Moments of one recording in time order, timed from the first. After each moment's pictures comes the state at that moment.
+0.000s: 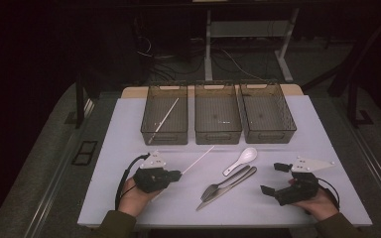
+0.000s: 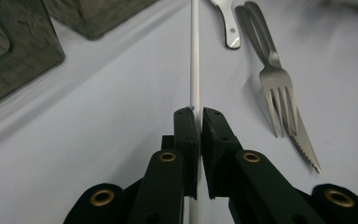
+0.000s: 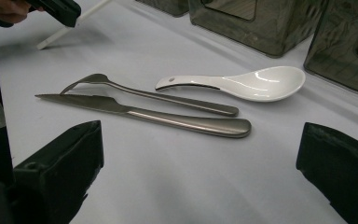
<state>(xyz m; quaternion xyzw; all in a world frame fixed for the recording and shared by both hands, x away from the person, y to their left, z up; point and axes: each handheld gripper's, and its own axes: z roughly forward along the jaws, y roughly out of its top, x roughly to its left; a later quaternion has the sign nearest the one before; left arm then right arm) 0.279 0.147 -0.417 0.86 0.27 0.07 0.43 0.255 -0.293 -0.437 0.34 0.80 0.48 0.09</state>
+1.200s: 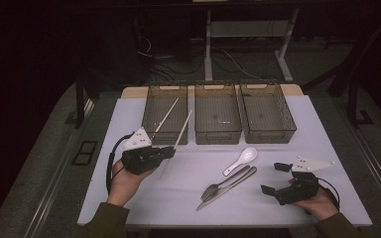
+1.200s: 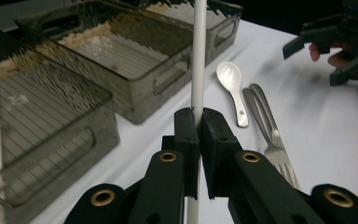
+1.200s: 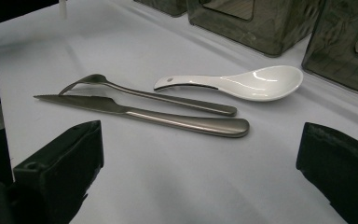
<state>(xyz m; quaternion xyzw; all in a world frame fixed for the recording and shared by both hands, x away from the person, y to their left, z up) 0.300 0.162 -0.352 0.81 0.26 0.12 0.50 0.256 -0.294 -0.437 0.34 0.80 0.48 0.09</state>
